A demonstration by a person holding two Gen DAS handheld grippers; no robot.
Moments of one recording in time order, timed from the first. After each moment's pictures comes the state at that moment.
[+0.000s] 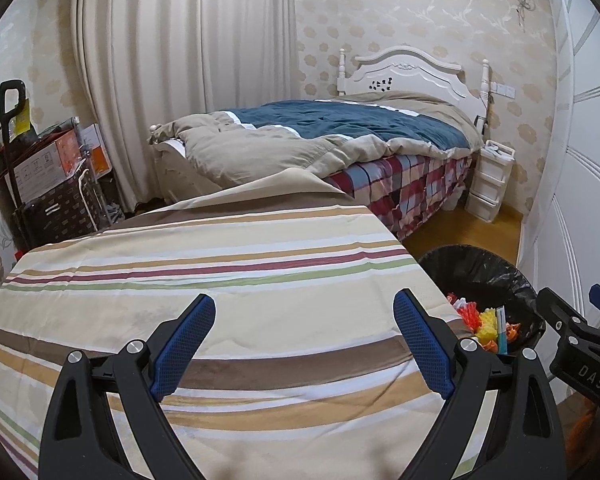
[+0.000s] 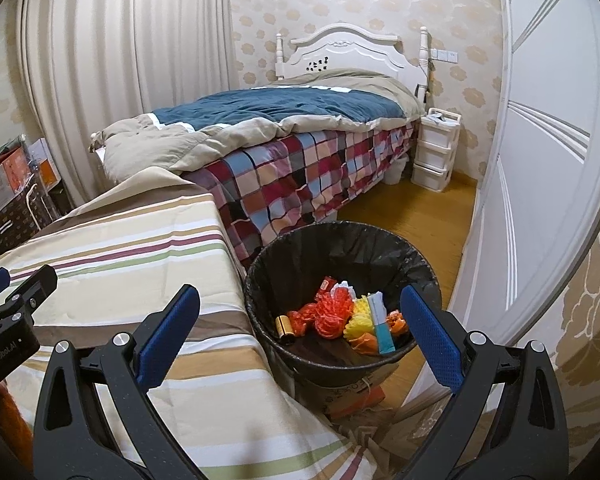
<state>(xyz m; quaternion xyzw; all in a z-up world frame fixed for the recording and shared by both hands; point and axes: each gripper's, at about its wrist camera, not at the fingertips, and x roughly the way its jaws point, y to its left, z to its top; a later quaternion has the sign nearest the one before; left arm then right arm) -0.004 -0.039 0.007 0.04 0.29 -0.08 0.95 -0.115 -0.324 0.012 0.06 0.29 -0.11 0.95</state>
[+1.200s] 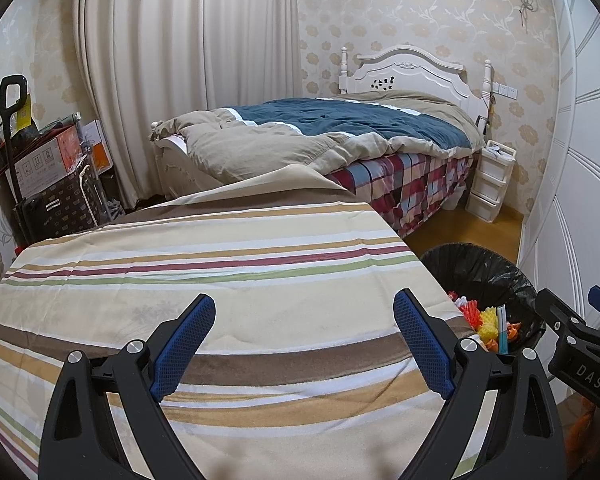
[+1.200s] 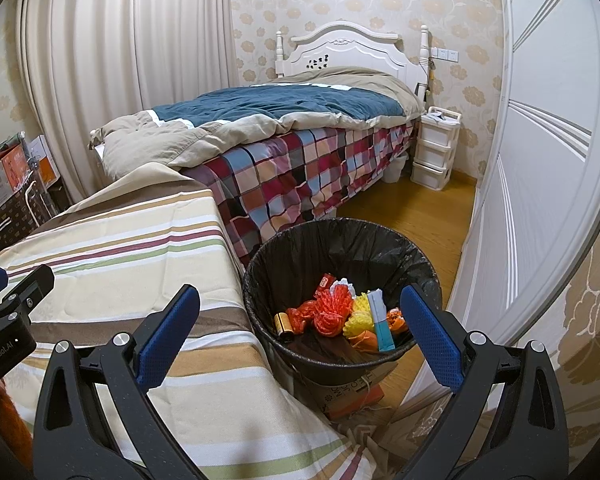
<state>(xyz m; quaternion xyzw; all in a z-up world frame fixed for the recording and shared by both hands) -0.005 -0.037 0.007 0.03 0.29 -0.08 0.95 -0.115 -0.323 0.012 0.06 0.29 -0.11 0.95</state>
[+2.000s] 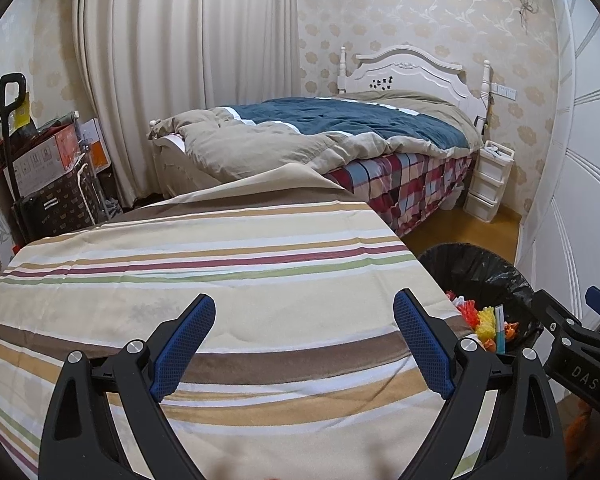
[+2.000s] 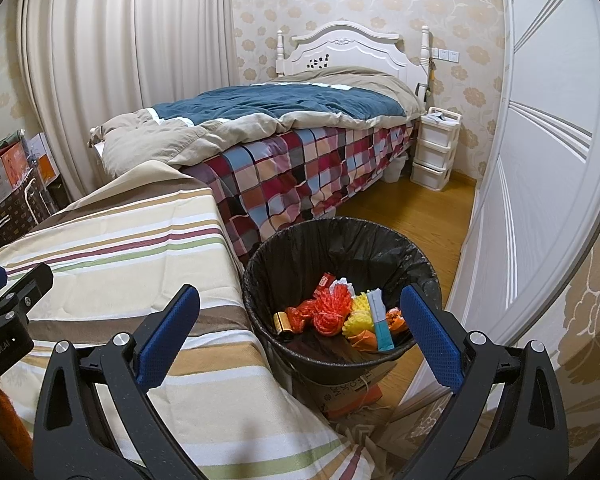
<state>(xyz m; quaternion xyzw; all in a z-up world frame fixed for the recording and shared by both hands) -0.012 -0.040 0.002 0.04 0.29 -0.08 0.95 -0.114 -0.322 0.013 0.06 0.29 -0.11 0.95</state>
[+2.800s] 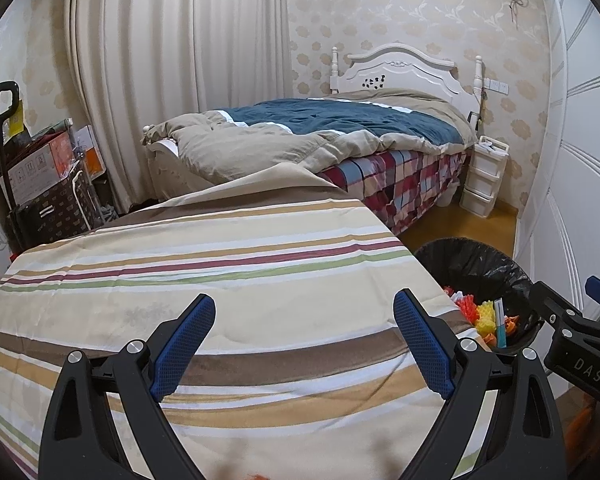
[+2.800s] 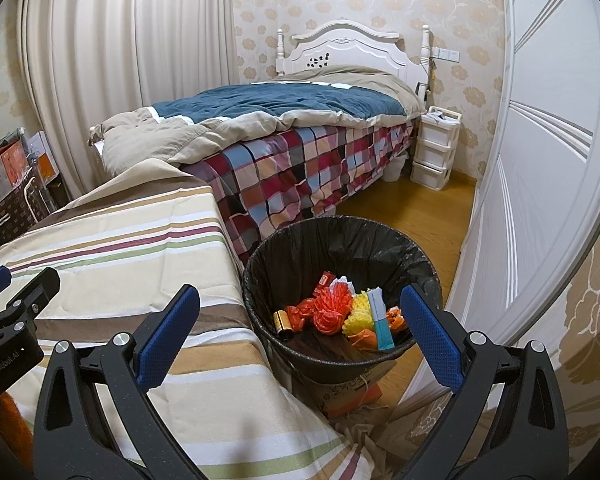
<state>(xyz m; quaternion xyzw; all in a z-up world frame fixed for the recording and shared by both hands) -0.015 -0.047 -0.002 0.04 0.28 -0.09 0.95 -0.115 -0.321 0.012 0.06 0.29 -0.11 0.95</state>
